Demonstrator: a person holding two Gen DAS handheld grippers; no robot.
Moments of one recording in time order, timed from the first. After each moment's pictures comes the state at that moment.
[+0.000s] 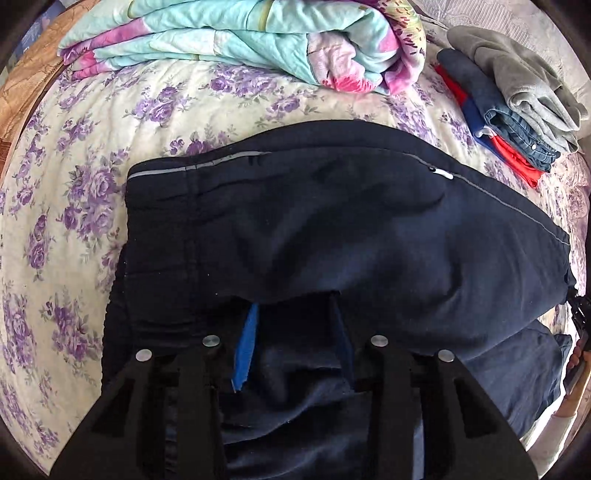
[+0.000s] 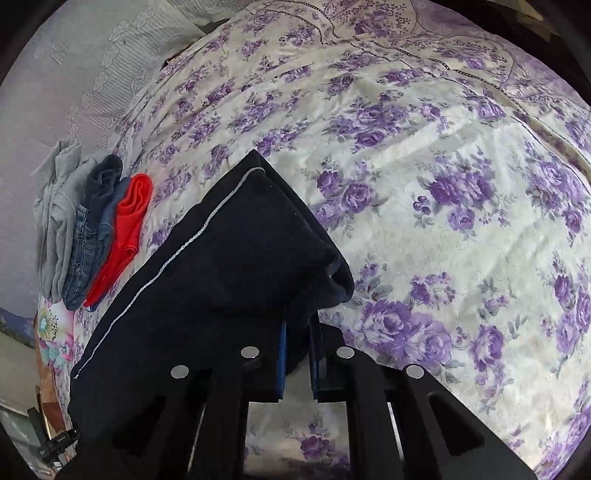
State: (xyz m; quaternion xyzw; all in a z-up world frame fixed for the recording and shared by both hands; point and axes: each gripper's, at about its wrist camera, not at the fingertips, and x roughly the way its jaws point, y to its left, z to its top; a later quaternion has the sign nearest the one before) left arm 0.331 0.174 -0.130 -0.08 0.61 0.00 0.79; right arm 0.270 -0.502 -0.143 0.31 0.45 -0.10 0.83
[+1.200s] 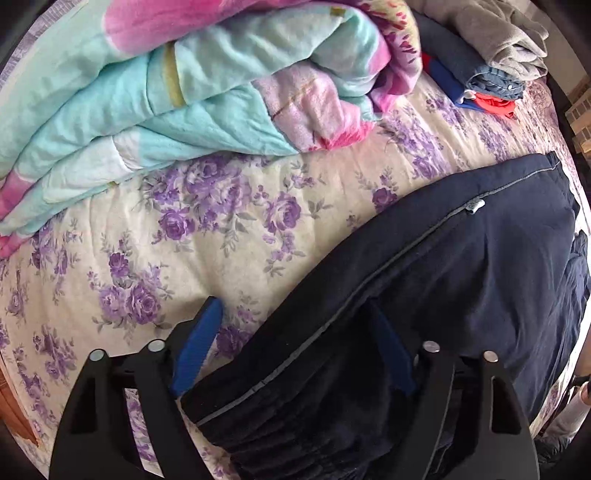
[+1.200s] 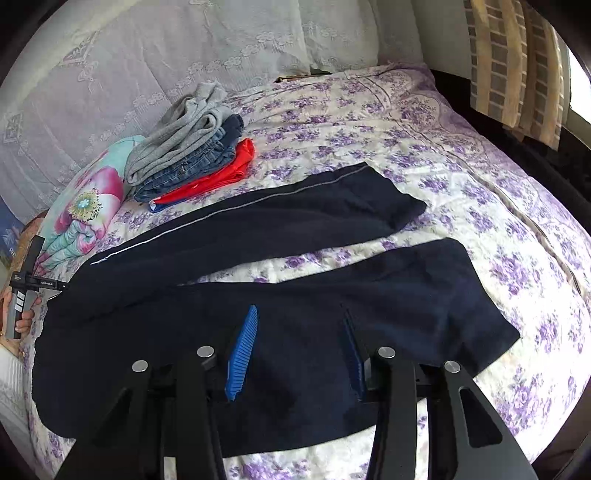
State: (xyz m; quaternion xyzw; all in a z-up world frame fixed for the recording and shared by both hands) left arm 0.425 0.199 -0.121 0.09 0.60 -0.18 0.78; right arm 0.103 -0.299 -0.049 0.13 0.39 -0.10 0.90
